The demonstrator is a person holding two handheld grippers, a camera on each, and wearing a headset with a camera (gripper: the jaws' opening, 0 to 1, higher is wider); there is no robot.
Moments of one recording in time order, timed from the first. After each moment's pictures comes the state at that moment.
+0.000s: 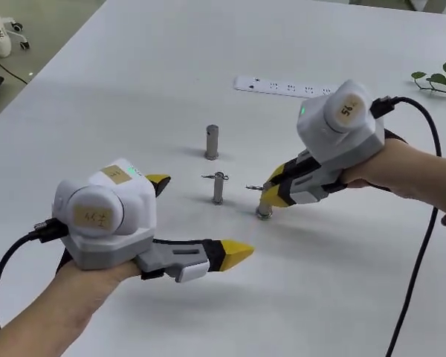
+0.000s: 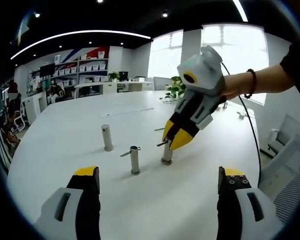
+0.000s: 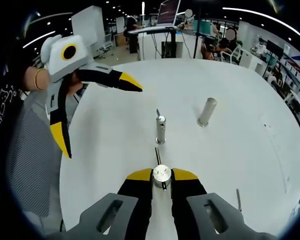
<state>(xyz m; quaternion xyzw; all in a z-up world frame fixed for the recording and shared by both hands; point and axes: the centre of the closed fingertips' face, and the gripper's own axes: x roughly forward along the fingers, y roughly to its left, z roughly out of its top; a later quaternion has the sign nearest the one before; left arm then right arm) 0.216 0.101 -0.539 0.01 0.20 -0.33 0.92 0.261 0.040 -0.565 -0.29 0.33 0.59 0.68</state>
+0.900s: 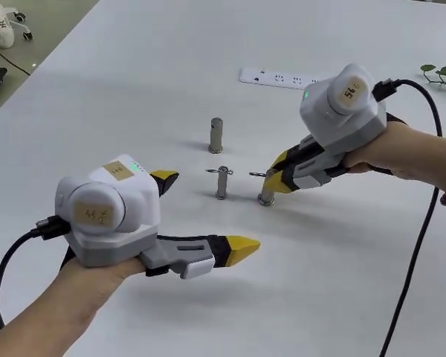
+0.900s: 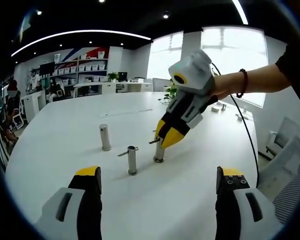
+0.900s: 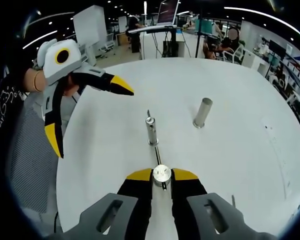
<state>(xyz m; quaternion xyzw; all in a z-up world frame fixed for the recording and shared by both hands) 0.214 0.098 -0.540 0.00 0.20 -0.33 0.92 0.271 0.041 -0.567 -0.29 0.33 0.60 0.67</state>
